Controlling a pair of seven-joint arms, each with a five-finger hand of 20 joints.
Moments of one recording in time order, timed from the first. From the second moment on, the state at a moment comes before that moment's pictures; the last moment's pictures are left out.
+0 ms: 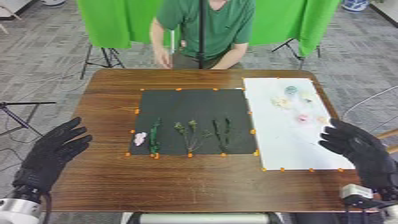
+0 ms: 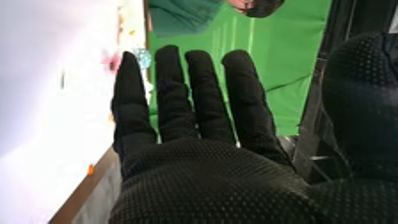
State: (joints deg) left arm 141.5 -57.1 -112.3 -125.9 39.8 4.2 7.0; right arm -125.3 -82.0 124.7 -116.1 -68.1 -29.3 -4.6
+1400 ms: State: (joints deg) left arm 141.2 -56.5 -113.2 -125.8 39.8 4.1 6.9; right arm -120.1 -69.1 103.6 -118.7 -66.7 -10.7 -2.4
